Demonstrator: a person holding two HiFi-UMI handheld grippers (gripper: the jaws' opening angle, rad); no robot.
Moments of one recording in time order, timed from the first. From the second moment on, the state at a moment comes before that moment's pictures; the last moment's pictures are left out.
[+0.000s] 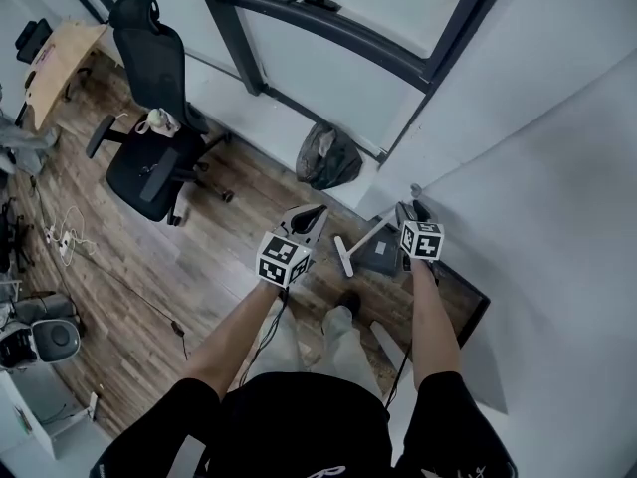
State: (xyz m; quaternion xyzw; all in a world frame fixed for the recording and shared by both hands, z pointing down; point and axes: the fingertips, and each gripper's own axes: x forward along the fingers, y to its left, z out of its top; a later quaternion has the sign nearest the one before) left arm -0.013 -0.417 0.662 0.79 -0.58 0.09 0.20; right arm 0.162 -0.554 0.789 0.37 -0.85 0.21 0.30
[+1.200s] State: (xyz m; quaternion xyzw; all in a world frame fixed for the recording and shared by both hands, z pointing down) left arm -0.047 -0.415 0.680 0.77 -0.59 0.09 0.22; right arm 0.141 -0.545 0.814 0.37 -0.84 0.23 0.33
